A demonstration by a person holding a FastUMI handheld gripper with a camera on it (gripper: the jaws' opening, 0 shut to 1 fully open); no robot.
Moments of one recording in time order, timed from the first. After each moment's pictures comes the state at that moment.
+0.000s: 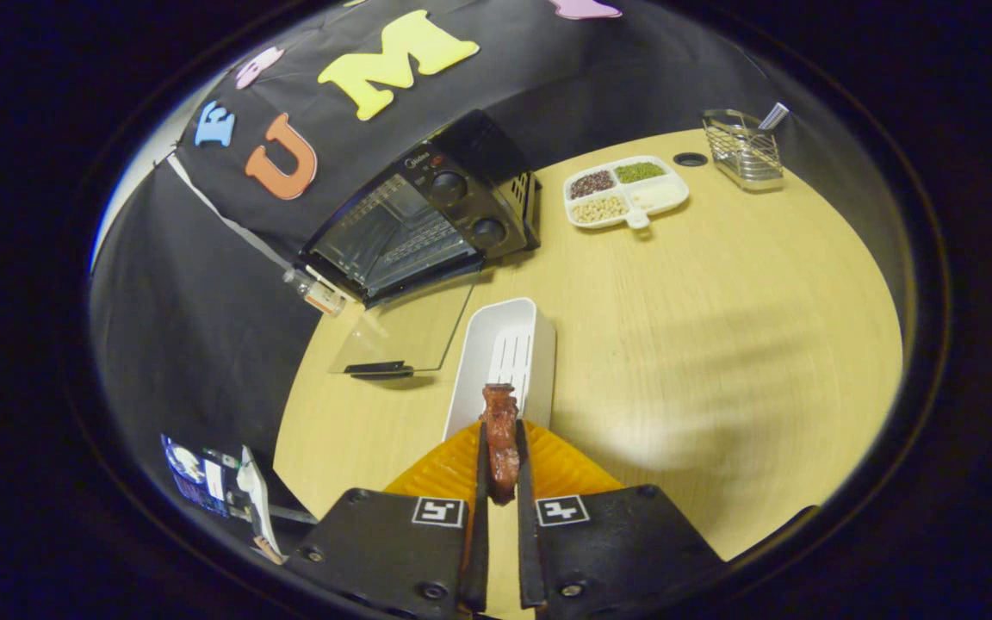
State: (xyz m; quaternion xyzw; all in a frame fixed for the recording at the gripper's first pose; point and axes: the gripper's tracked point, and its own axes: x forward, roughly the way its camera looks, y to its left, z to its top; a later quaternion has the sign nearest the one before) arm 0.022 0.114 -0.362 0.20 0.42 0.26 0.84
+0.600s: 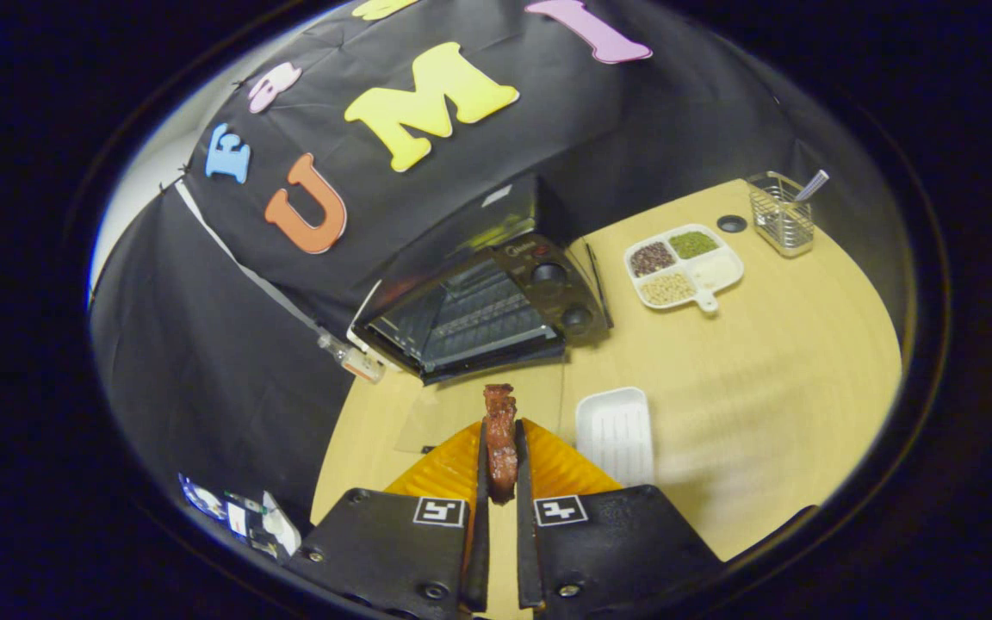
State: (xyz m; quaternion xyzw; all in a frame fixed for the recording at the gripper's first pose) arm 0.059 0.214 -0.258 0.27 0.33 0.25 0.87
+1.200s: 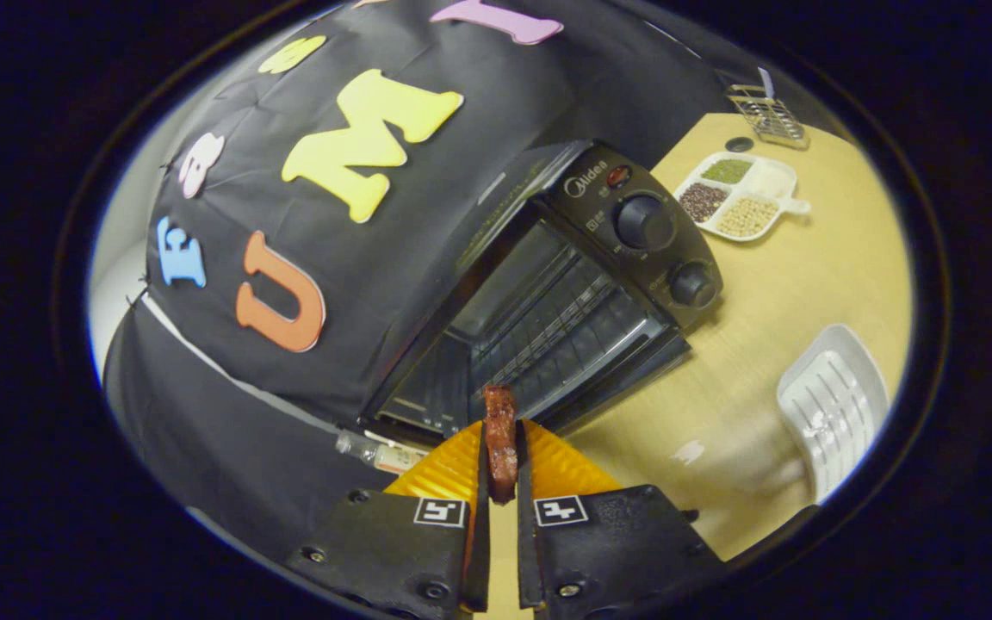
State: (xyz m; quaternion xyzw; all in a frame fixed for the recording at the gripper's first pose) arm 0.167 0.344 -0.279 0.46 0.27 0.16 0.83
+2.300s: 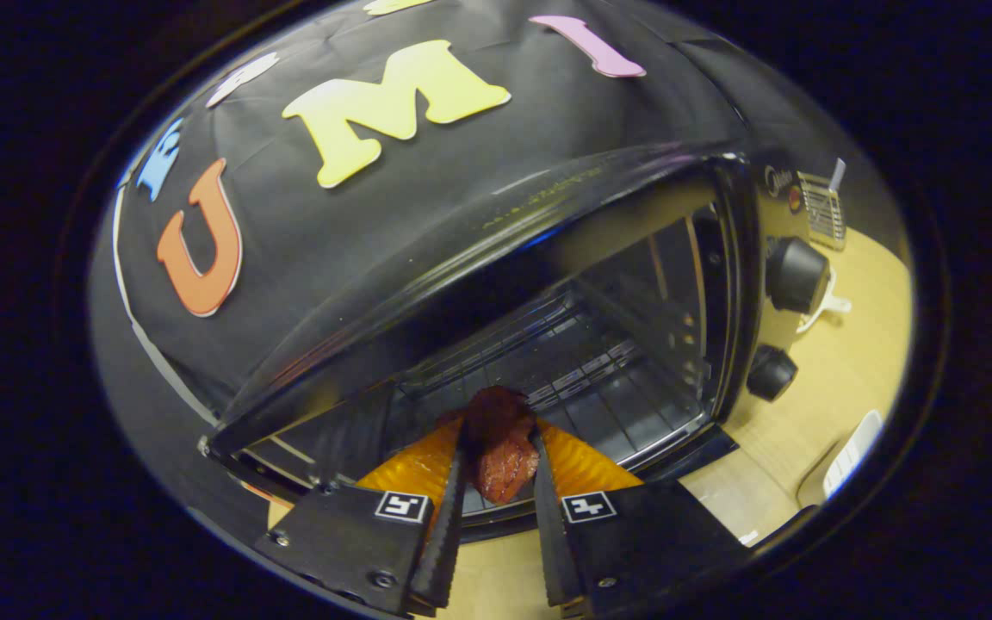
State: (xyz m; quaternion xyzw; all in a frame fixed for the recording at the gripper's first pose) arm 0.261 0.366 -0.309 0.23 0.23 0.05 0.94
